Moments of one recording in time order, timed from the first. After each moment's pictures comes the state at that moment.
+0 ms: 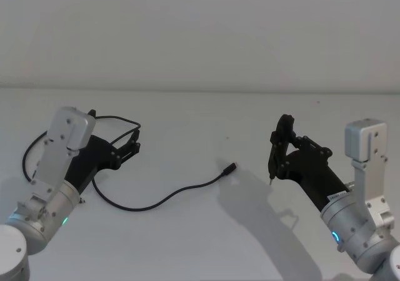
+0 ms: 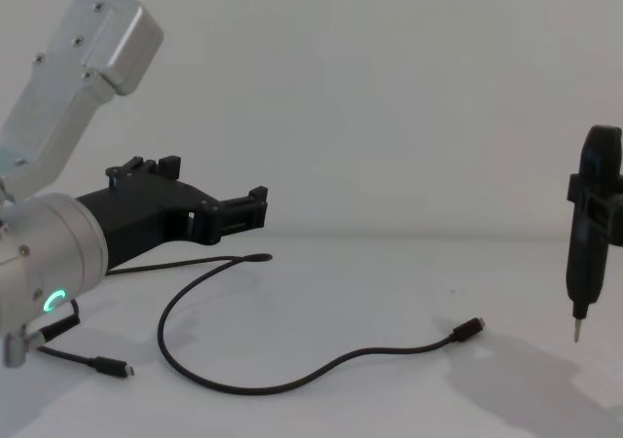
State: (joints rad) left arm -0.24 0.38 0.45 -1.63 -0.20 0.01 -0.01; right arm -0.01 0.34 -0.23 -1.77 0.29 0.03 0.07
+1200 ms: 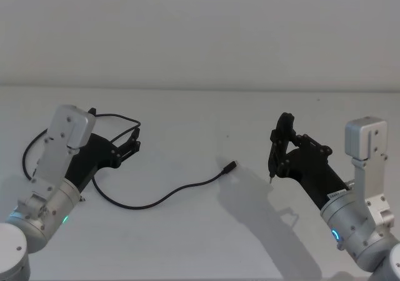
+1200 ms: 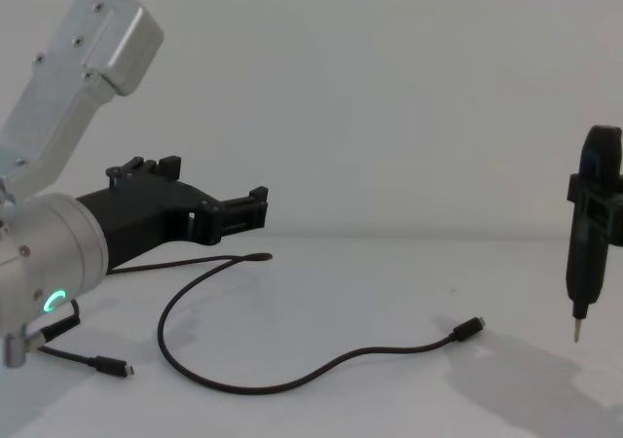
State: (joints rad) left arm -0.24 0.38 0.45 -1.63 -0.20 0.01 -0.01; right arm -0.01 0.34 -0.23 -1.77 0.29 0.03 0.07
